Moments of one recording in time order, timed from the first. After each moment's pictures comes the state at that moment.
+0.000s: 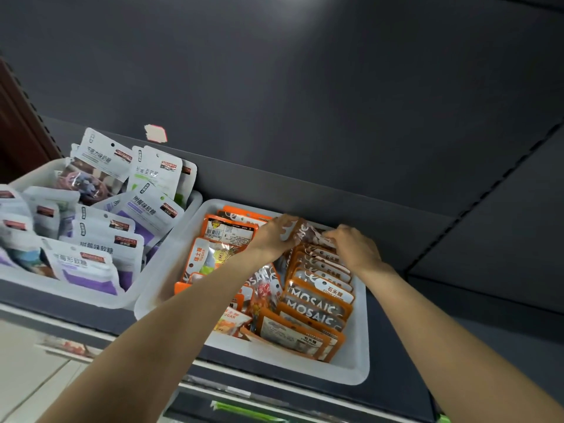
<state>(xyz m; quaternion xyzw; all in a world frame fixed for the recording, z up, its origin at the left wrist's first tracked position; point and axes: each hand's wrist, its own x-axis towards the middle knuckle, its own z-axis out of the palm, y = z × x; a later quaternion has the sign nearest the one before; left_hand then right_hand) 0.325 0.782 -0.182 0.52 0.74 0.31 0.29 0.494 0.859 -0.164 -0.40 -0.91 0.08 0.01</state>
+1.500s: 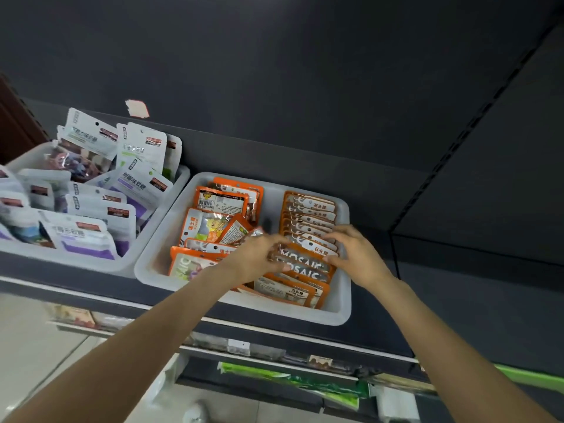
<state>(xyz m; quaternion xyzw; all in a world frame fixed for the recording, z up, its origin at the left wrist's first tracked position) 0.370 0.690 -0.181 0.58 0.70 0.20 0.36 0.570 0.792 -0.180 -0.42 -0.87 0.25 0.07</state>
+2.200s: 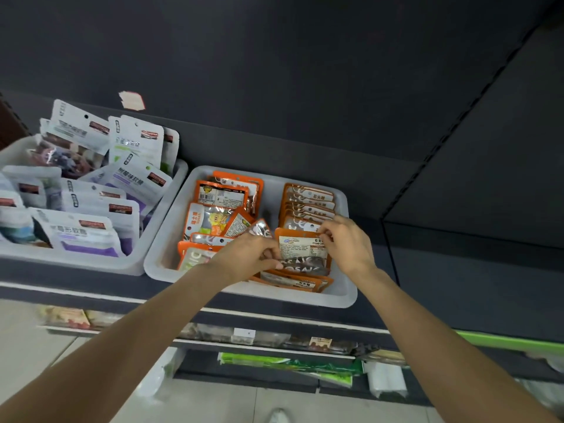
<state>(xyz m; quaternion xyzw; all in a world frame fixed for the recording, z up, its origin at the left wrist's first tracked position) 0.341 0.667 -0.188 0.67 0.66 0.17 0.30 0.535 0.760 -0.171 -0.48 -0.87 0.07 0.10</state>
